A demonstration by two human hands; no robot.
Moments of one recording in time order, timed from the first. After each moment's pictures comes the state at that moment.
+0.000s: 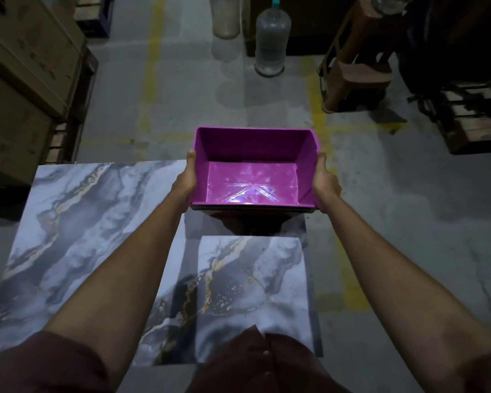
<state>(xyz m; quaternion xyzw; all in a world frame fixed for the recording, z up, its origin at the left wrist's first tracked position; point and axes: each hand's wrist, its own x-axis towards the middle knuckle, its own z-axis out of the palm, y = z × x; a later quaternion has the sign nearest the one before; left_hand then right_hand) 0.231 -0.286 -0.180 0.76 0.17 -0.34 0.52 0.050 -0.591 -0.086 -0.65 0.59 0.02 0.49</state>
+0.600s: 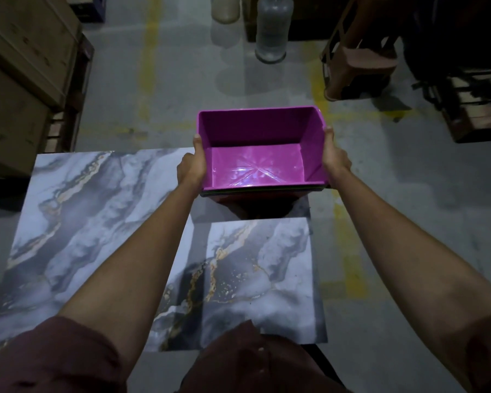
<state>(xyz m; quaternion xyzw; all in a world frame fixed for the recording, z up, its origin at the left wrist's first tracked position) 0.195 -0.321 -0.108 0.87 0.15 -0.23 0.41 0.065 -0.605 -0.078 -0.66 0.59 0.03 0.47</state>
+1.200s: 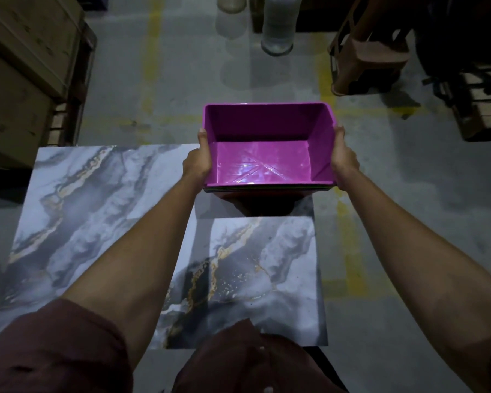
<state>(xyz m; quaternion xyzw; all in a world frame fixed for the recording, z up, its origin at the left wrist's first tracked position) 0.202 -0.329 -0.104 0.86 0.13 -0.27 0.40 0.072 -0.620 -0.097 -0.66 0.57 0.03 0.49</state>
